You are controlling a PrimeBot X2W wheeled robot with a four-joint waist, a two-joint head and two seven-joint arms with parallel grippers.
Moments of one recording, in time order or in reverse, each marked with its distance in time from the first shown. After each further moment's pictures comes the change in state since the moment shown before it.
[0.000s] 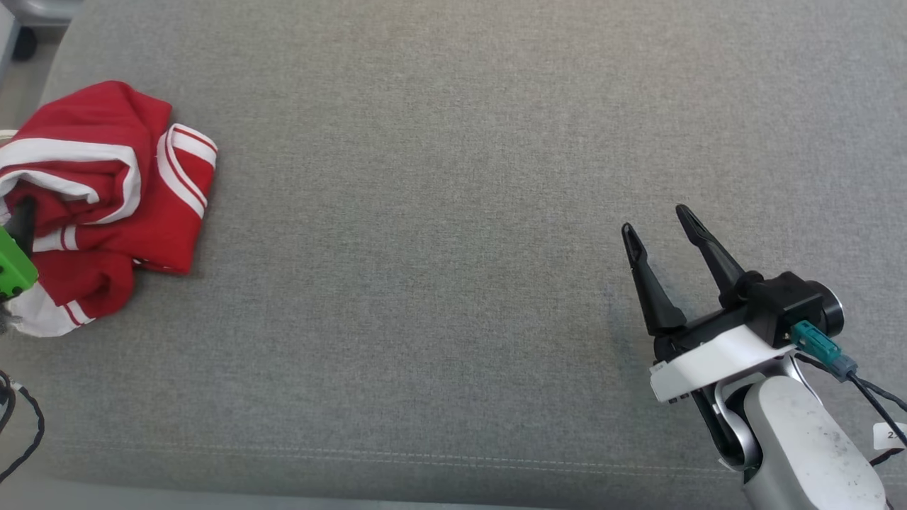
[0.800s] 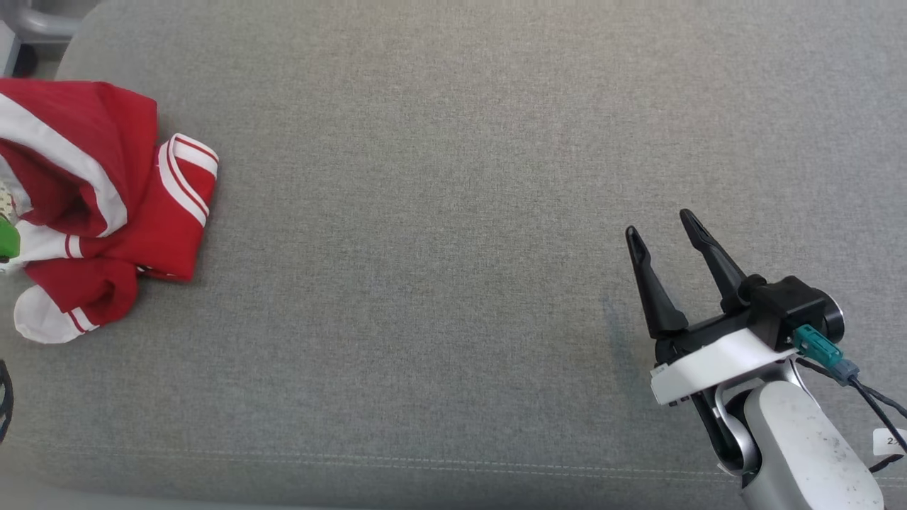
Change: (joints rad) left arm -0.007 0.009 -0.010 -0.062 0.061 0.015 -0.381; right arm 0.007 0.014 -0.018 0.002 0.002 0.000 0.000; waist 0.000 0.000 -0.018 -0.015
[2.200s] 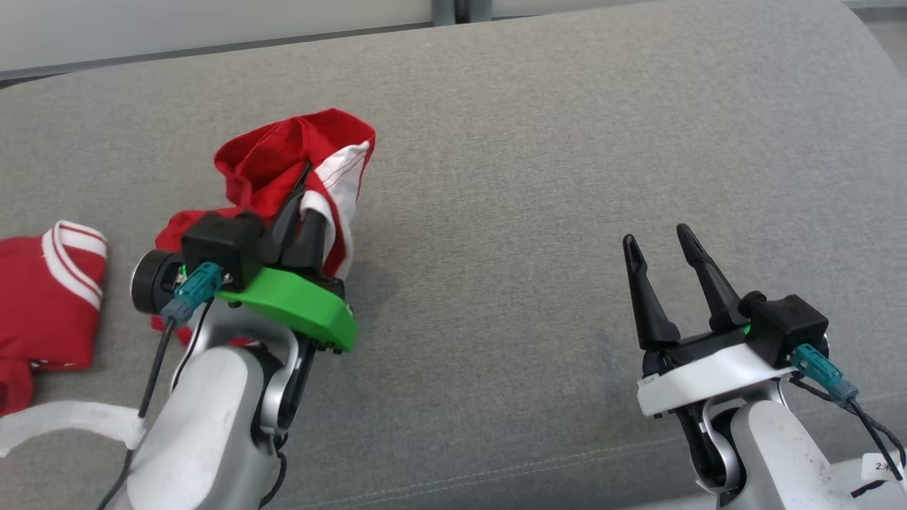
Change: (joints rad) left arm 0.333 -0.278 -0.360 -0.635 0.167 0.156 -0.037; right arm 0.060 0.094 -0.052 -0.039 0.016 0.000 0.000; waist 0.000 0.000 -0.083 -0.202
